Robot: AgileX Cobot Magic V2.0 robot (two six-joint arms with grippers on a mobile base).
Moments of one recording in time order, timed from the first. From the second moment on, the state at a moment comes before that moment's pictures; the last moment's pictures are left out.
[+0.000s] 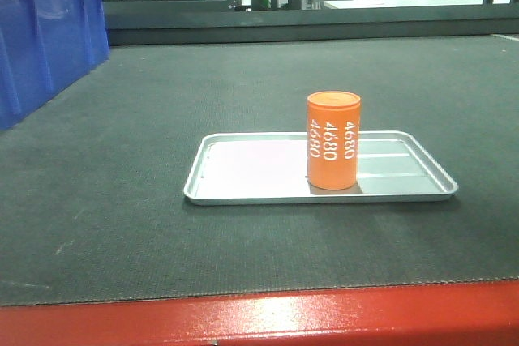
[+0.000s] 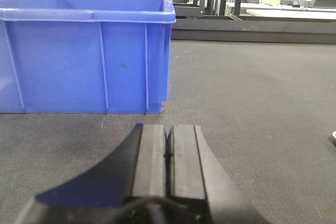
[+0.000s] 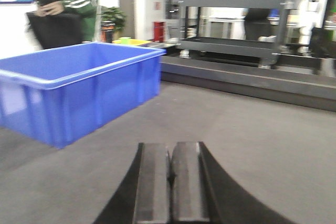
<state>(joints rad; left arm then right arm) -0.03 -0.02 0.04 0.04 0.01 -0.06 0.46 0.78 -0.46 -0.11 -0.36 0.15</state>
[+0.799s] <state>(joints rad) -0.03 -0.02 0.04 0.04 0.01 -0.06 0.01 -0.01 0.02 0.08 -0.24 -0.01</state>
